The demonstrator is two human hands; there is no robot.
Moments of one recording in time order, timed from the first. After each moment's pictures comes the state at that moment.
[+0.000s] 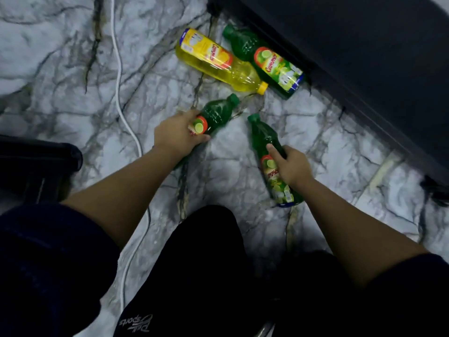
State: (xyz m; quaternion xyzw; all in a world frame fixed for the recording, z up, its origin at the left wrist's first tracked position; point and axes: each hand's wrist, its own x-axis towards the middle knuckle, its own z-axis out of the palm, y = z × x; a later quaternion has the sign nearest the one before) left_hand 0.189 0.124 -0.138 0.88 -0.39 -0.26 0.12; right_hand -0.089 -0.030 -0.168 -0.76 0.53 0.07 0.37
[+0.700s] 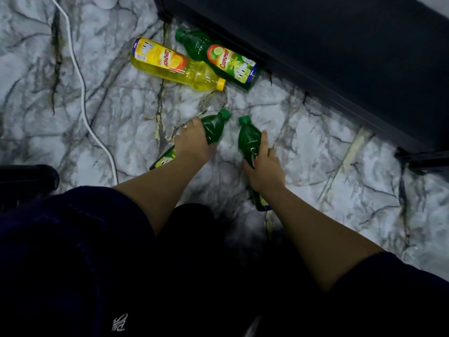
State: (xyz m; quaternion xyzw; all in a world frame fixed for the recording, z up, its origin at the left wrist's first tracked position) left_hand 0.081 0.048 -0.159 0.88 -0.41 -0.25 0.01; right_hand -0.128 0.001 -0.169 -0.77 0.54 0.08 0.31
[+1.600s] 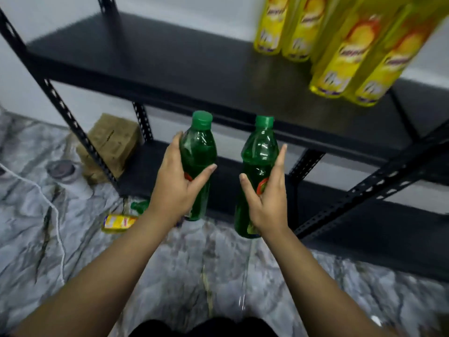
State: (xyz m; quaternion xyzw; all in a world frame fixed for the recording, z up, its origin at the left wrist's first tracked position) left_hand -0.027 -0.067 0.337 0.64 -0.57 -0.13 0.50; right_hand -0.236 -0.108 0.311 -0.69 0.50 -0.44 0.28
